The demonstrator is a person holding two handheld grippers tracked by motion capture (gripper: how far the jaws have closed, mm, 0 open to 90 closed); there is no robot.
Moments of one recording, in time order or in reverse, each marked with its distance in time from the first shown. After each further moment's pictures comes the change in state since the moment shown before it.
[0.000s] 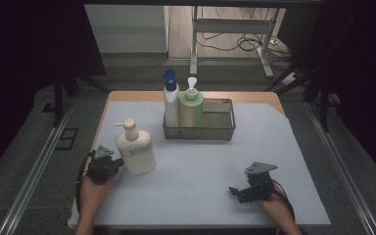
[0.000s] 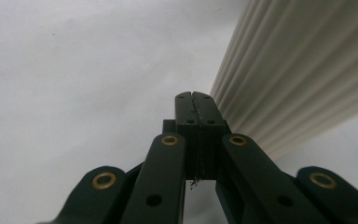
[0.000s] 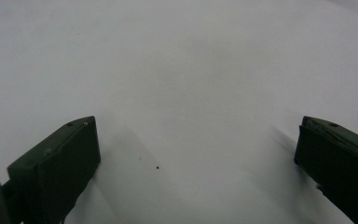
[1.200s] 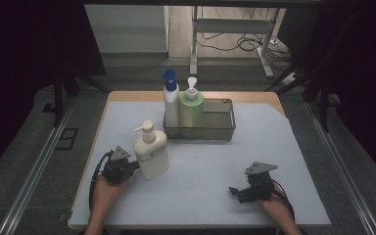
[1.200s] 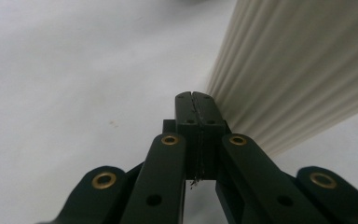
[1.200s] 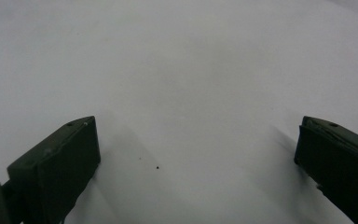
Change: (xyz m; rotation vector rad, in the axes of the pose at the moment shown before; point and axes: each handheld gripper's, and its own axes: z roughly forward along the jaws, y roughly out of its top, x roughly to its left) left arm -0.041 0.011 0.014 0.015 -0.114 0.111; right arm 0.000 0.000 0.000 0.000 0.000 0.001
